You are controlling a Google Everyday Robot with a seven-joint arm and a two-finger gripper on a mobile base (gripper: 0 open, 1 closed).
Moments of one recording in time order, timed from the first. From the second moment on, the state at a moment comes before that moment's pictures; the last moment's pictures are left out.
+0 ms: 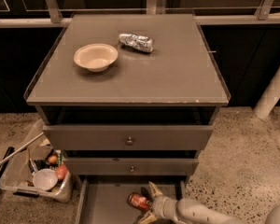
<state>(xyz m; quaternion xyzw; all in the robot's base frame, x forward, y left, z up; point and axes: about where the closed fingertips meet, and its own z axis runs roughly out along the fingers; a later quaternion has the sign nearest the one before) 0.479 -0.045 0.196 -0.55 0.70 0.16 0.42</state>
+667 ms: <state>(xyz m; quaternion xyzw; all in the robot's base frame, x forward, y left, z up) 0.494 -0.049 0.156 -0.56 0.71 0.15 0.41</state>
